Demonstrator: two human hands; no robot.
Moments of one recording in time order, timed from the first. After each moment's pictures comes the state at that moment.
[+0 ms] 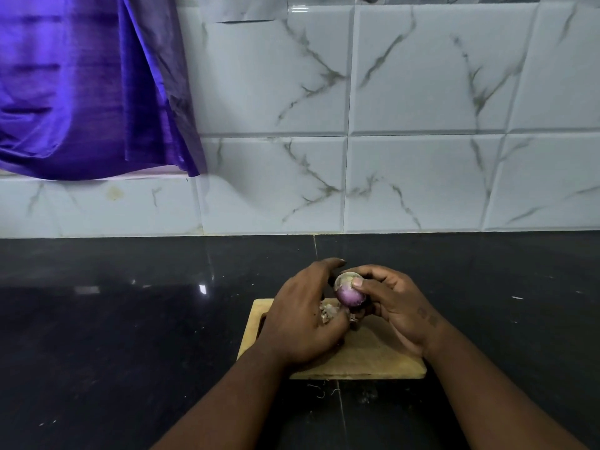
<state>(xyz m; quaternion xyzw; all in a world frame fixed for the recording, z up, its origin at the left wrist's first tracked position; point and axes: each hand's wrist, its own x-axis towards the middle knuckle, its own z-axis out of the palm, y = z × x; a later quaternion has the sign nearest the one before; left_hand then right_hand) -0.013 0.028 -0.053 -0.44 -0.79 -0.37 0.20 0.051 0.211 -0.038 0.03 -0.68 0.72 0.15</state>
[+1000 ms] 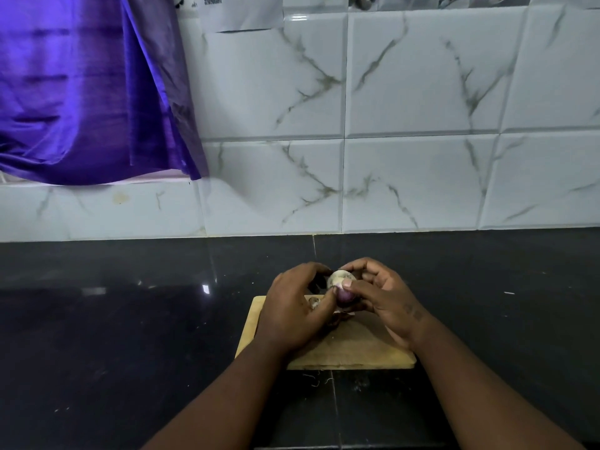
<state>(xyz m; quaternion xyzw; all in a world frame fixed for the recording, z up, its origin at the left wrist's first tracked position) -0.014 0.030 -0.058 -0.39 -0.77 -0.43 0.26 0.051 0.209 -0.042 0.04 -0.68 0.71 0.17</state>
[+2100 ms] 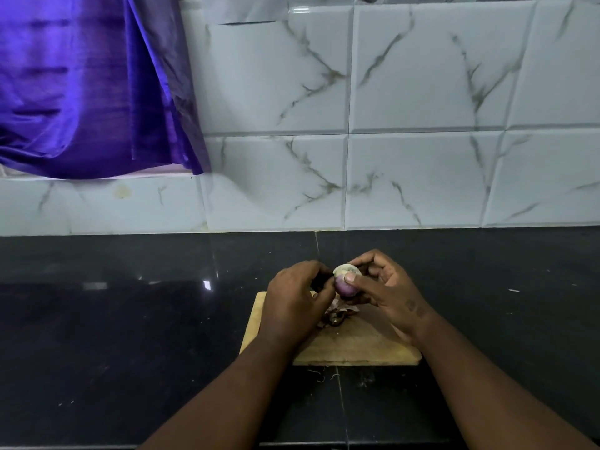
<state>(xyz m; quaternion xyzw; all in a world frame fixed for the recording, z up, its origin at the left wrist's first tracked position) -0.013 0.031 -0.055 -0.36 -0.78 -0.42 0.30 0.045 0.209 -0.047 0.04 -0.69 0.70 0.21</state>
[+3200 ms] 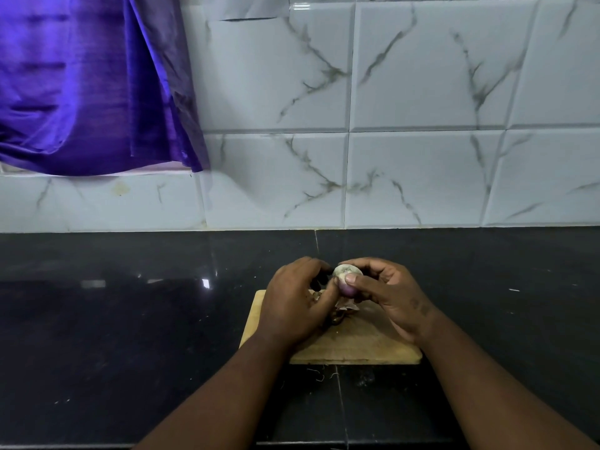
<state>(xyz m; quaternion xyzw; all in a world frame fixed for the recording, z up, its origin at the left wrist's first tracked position) -0.013 0.028 -0.054 -0.39 -0.77 -0.41 0.29 0.047 0.213 -0.048 0.06 -0.68 0.71 0.18</state>
